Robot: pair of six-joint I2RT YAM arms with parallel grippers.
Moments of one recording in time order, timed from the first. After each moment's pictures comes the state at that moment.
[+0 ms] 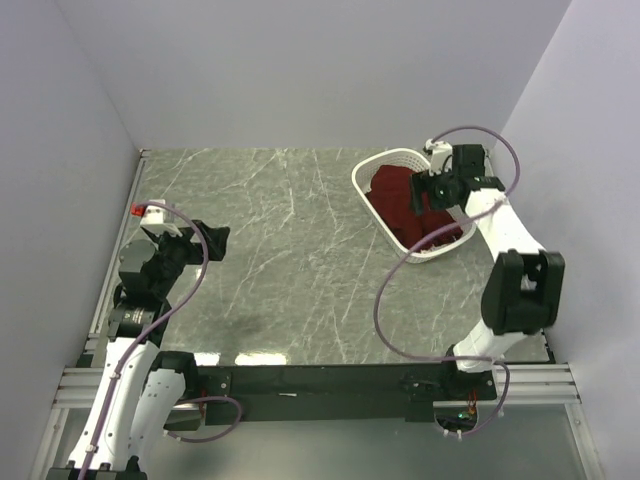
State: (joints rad) left arm -0.06 0.58 0.60 -0.14 0.21 -0.33; right arm -0.01 1.61 1.30 -0.53 -0.27 -0.25
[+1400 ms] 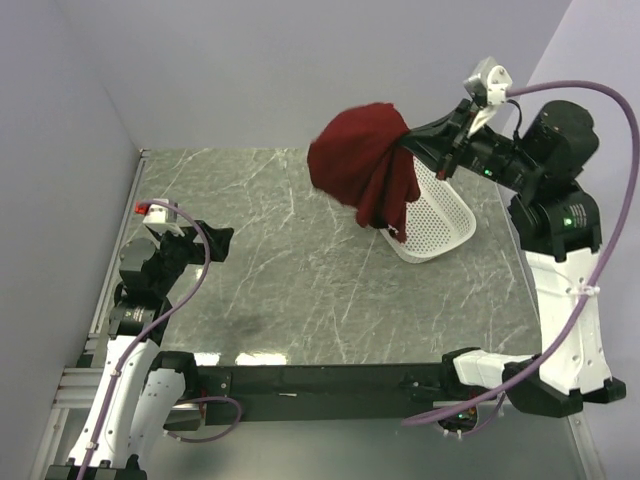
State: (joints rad) left arm -0.06 0.59 0.60 -0.12 0.27 -0.33; right arm 0.24 1.24 1.91 -0.63 -0.73 -0.08
